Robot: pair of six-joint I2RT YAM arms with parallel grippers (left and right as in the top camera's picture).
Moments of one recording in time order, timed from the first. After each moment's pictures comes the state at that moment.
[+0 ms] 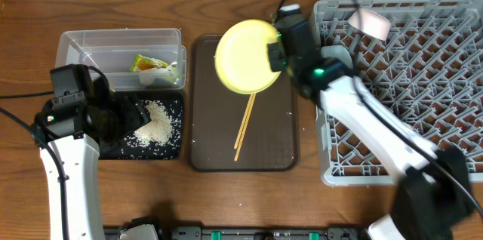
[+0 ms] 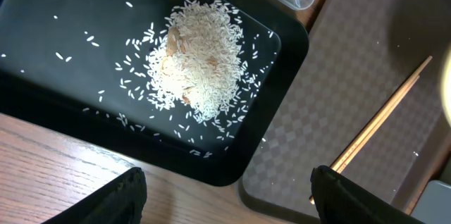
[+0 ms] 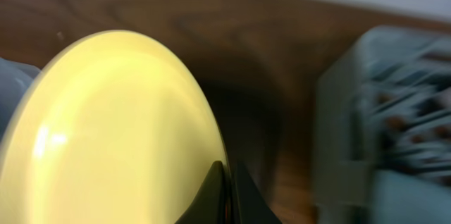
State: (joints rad) left arm 0.29 1.22 1.10 -1.13 0.23 -0.27; right arm 0.51 1.70 1.33 -0.33 0.22 0.20
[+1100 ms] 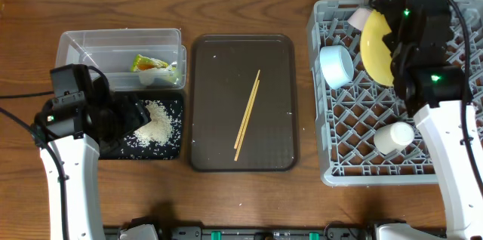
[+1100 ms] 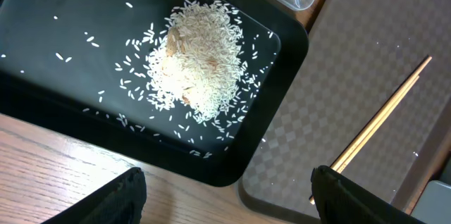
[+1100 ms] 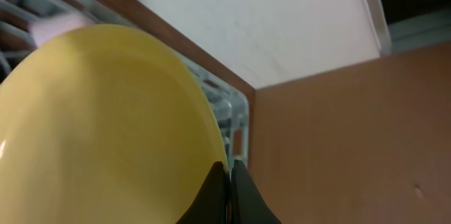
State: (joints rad) left arm 0.29 1.22 1.10 -1.12 0.23 -0.27; right arm 0.09 1.40 1.33 -0.46 0.54 -0.72
